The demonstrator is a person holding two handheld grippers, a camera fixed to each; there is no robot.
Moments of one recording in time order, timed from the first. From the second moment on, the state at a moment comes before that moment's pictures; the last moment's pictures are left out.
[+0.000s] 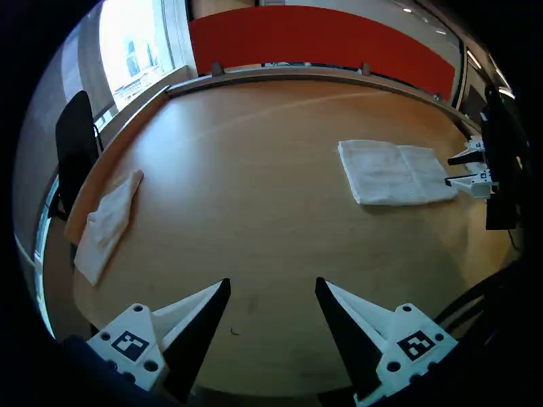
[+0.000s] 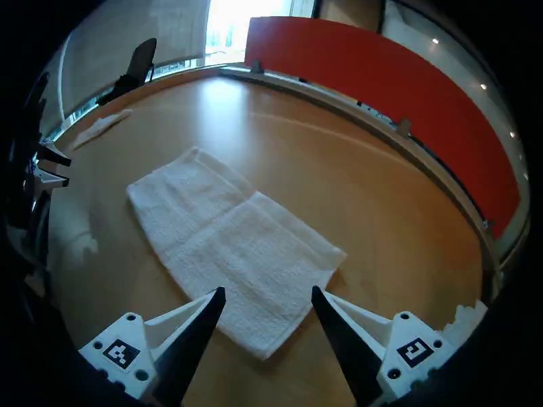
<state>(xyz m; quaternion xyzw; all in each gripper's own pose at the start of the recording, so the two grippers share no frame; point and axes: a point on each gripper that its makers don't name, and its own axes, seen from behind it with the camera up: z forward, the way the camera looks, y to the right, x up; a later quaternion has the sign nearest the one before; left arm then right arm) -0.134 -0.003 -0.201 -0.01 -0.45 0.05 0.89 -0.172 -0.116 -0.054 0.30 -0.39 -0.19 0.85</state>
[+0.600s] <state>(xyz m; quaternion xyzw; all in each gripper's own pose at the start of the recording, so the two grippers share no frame) -0.135 -0.001 -0.204 -0.01 -0.45 0.05 0.89 -0.191 -0.088 -0.090 0.30 -0.43 -0.19 0.83</state>
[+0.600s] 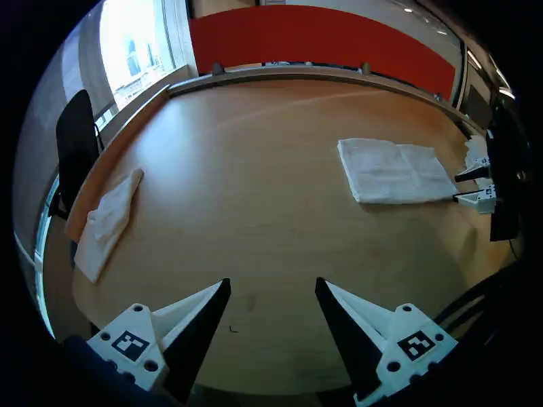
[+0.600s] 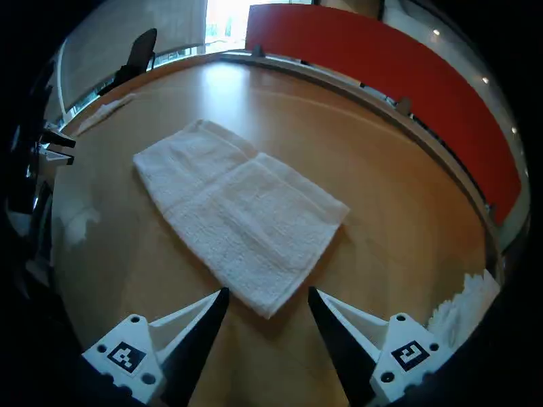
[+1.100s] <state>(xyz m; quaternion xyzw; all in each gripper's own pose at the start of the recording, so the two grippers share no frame) -0.136 0.000 -0.204 -0.01 -0.45 0.04 0.89 -0.198 -0.079 -0.106 0.32 -0.46 -0.18 0.81</state>
